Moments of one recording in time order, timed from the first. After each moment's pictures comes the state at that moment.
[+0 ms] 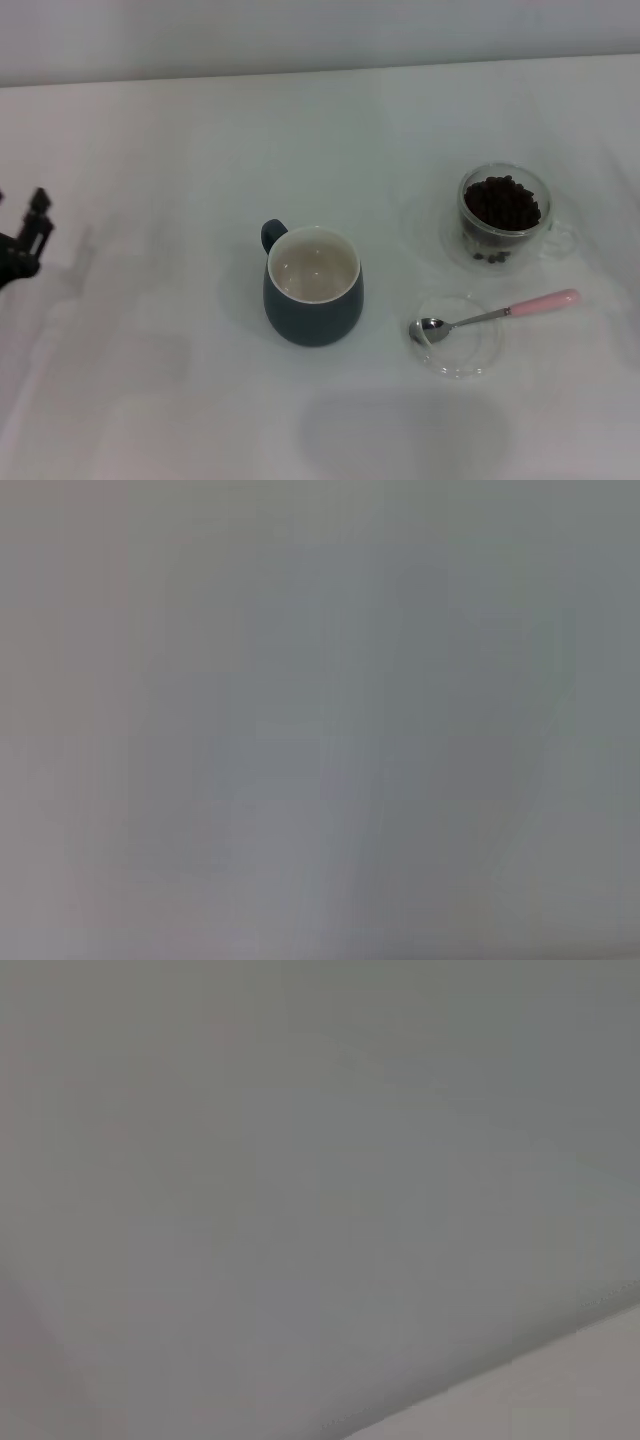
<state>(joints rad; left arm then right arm) -0.30 -2.08 -1.15 -0.17 -0.28 -1.19 2.83 0.14 1.99 -0.56 -0.18 2.02 1.29 -2.05</state>
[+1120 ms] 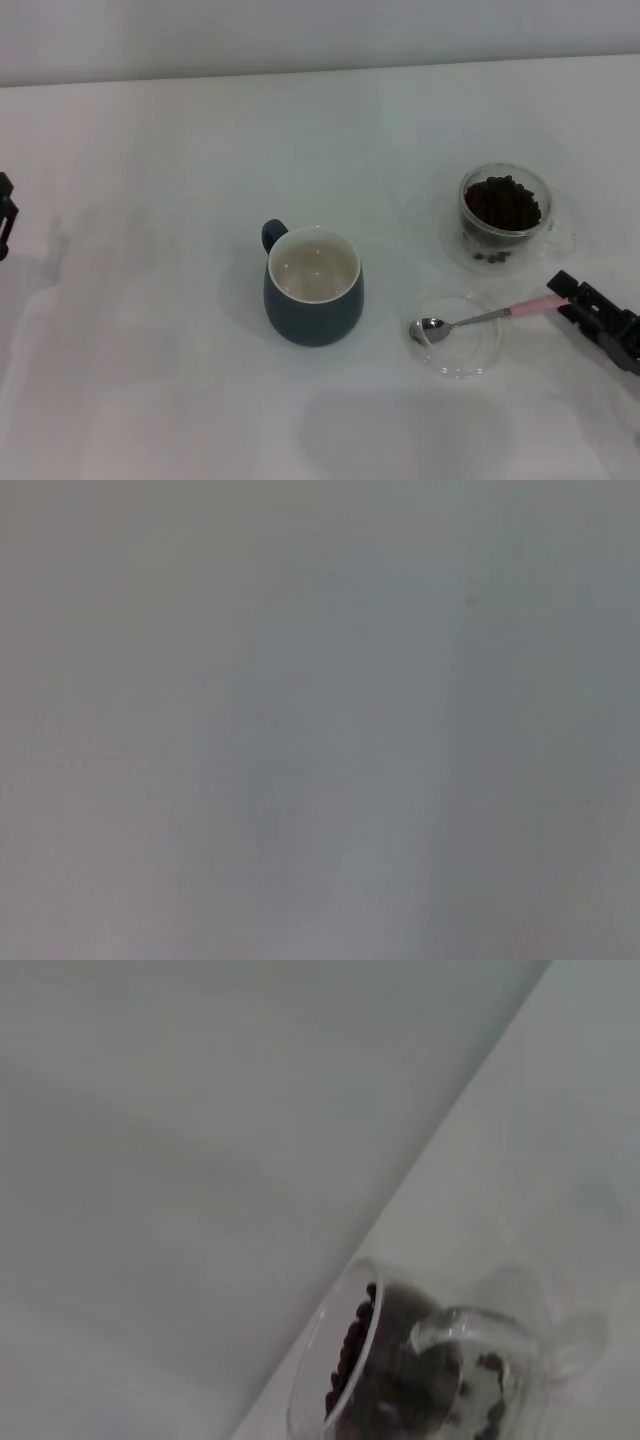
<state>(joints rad) -0.31 -2.08 -1.24 -0.16 -0.28 -1.18 2.83 0.12 2.00 -0.69 0.02 1.80 1.44 -1.65</state>
